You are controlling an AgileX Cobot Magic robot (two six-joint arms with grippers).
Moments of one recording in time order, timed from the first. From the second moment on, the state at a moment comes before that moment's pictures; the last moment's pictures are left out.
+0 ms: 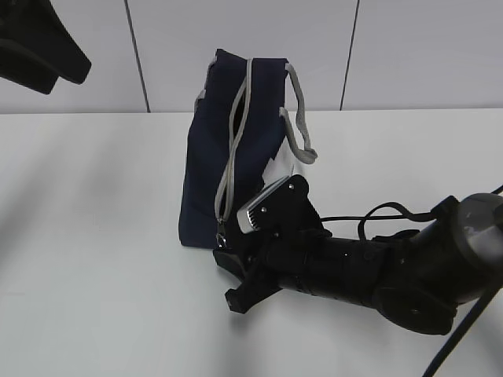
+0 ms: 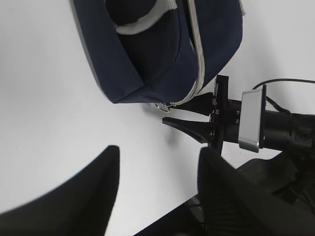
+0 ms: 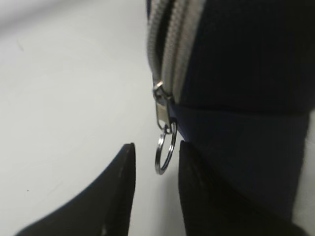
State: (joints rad) left arm -0.19 1.43 -1.47 -0.45 1.25 0.17; right arm 0.57 2.00 -0.74 -0.42 -0.74 0.16
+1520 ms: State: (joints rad) left arm -0.19 1.43 -1.47 -0.45 1.25 0.17; right arm 0.57 1.91 -0.68 -0.47 -0.71 0.16
